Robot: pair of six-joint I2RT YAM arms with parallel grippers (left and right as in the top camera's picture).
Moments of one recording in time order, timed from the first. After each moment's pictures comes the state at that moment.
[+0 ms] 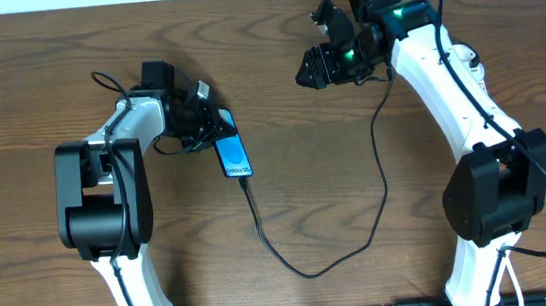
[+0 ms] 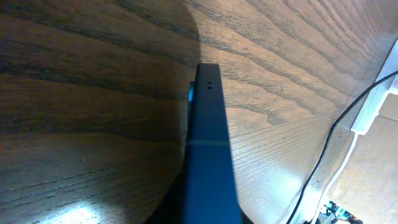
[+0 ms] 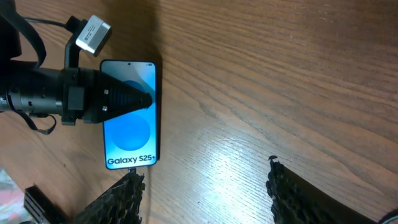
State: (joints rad) left arm -0.05 2.11 1.33 -0.60 0.72 -0.36; right arm 0.28 2.03 1.86 -1.01 -0.50 0.09
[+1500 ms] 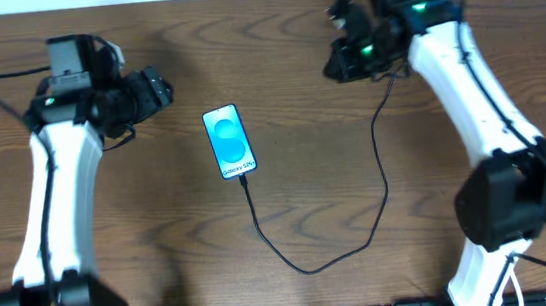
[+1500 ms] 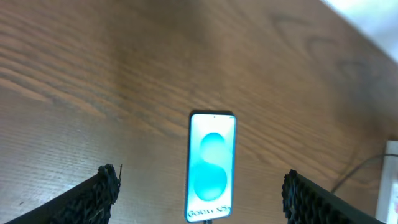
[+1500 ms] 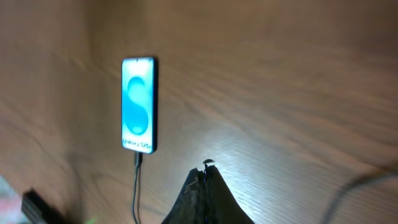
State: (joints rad) left arm 0.09 1.58 1.38 -0.80 0.31 -0.38; right arm 0.19 1.96 1.86 -1.06 -0.50 0.06
